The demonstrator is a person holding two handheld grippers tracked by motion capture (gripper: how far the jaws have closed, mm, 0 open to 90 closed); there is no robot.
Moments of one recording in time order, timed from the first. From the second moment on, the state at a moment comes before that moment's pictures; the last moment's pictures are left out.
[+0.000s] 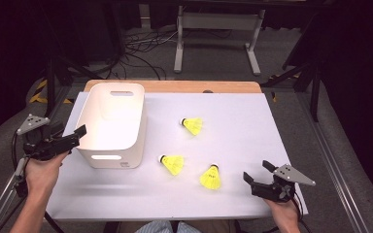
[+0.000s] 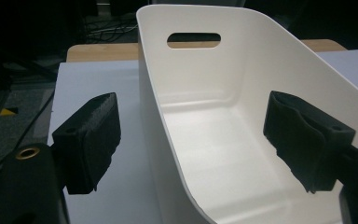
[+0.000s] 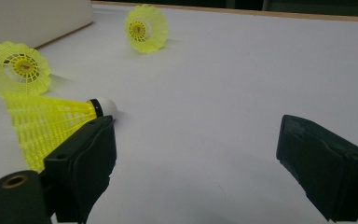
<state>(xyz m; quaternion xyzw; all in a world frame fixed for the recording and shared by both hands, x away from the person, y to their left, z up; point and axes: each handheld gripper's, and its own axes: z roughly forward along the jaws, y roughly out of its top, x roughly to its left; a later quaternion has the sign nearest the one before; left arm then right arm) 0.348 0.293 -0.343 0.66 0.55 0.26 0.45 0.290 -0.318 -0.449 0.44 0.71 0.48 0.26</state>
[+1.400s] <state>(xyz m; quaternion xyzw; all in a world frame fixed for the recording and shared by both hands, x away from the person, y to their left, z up) 0.355 0.248 -0.332 0.69 0.52 0.22 0.46 0.289 -0.318 -0.449 0.44 0.71 0.48 0.26</state>
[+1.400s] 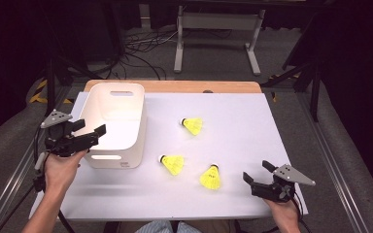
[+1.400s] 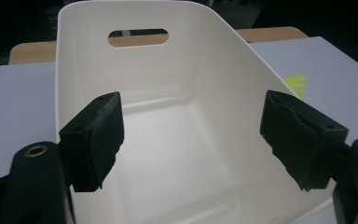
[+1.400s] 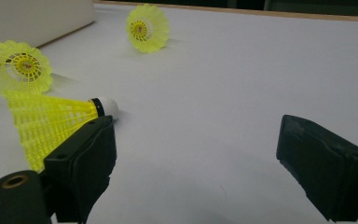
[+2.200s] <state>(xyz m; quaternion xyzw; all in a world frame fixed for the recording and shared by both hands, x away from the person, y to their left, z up) 0.356 0.226 -0.330 0.70 0.50 0.20 0.47 0.289 -0.318 -0.449 0.44 0.71 0.48 0.26</state>
